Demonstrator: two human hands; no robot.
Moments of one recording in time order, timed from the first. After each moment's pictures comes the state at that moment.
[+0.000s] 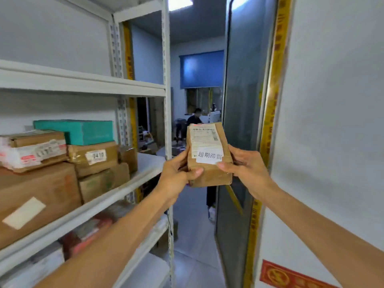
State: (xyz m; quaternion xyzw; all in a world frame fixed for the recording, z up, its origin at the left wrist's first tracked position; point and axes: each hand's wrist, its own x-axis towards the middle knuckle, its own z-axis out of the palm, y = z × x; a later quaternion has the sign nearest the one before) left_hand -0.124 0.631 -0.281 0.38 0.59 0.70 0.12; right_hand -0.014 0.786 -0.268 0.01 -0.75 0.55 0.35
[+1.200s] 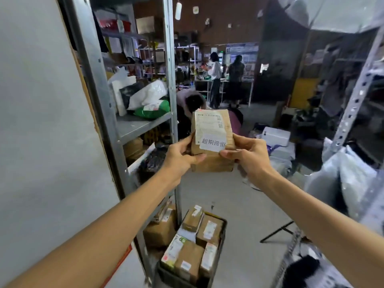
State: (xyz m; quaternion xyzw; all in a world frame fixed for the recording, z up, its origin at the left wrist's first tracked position) left_hand 0.251 1.007 -0.359 0.68 0.24 0.36 0.59; right_hand 0.395 0.892 -0.355 -0.55 -0.41 0.23 0.69
